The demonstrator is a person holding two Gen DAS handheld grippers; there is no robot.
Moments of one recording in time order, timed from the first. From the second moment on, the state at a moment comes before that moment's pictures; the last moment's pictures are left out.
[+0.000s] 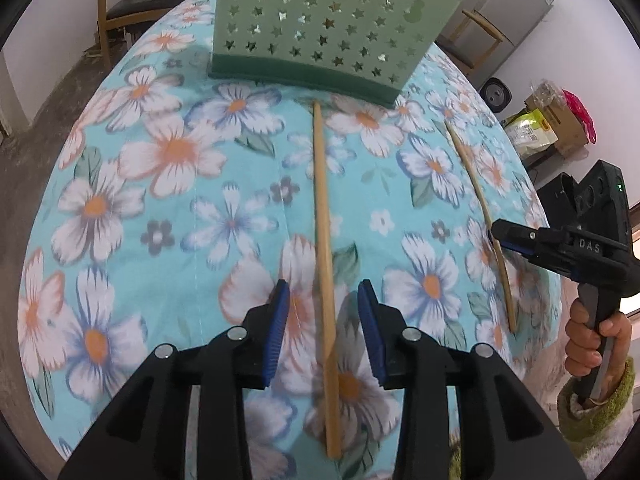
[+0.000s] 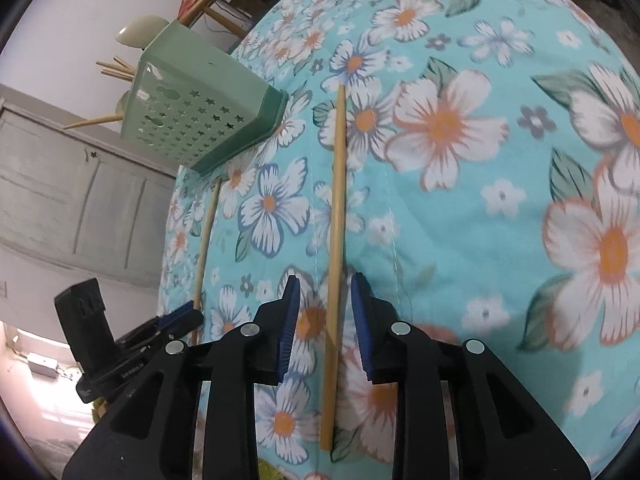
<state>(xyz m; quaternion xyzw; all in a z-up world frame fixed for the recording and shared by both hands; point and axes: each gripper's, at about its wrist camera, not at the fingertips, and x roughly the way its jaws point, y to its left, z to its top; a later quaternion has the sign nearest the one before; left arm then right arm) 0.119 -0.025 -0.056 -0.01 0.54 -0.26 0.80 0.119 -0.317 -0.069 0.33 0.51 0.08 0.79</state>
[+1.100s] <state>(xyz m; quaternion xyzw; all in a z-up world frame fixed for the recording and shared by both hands) 0.206 -0.079 -0.053 0.03 0.48 -0.19 0.86 0.195 -0.333 -0.066 0.31 0.47 0.04 0.82</state>
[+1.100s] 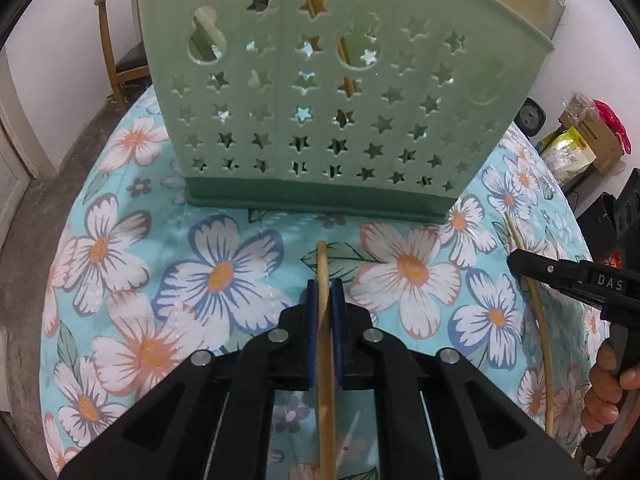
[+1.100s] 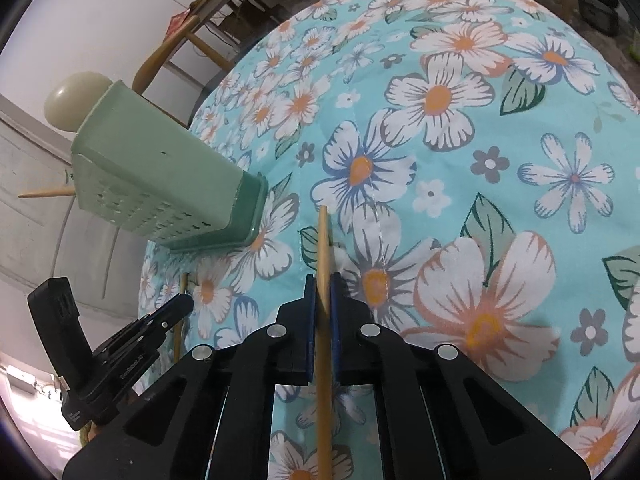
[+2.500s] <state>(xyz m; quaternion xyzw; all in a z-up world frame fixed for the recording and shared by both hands) 0.143 -0.078 0.027 0.06 0.39 -0.20 0.90 0.133 -0.326 0.037 0.30 0.37 0.10 0.88</state>
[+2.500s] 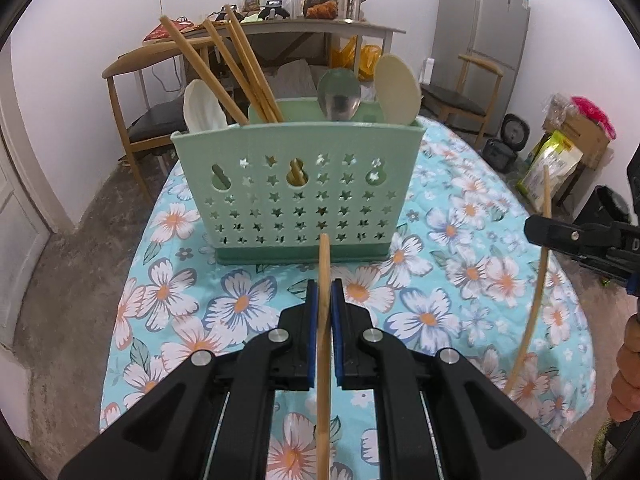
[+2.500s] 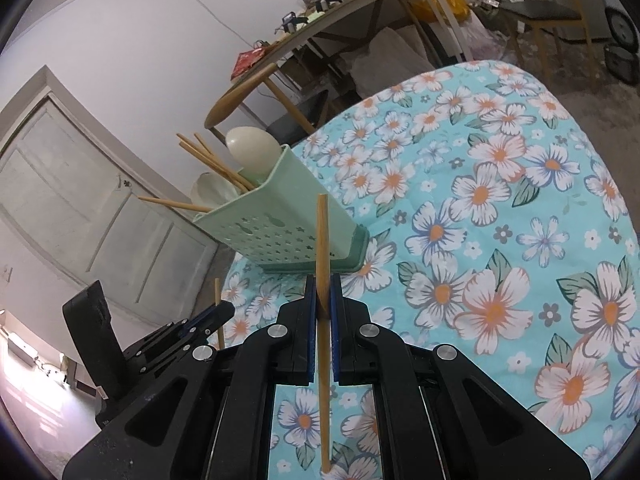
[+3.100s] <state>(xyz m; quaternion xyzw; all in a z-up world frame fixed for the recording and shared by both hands) 0.162 -0.013 0.184 -0.06 0.23 -0.25 0.94 0.124 -0.338 0.043 0.32 0.35 0.09 0.88</state>
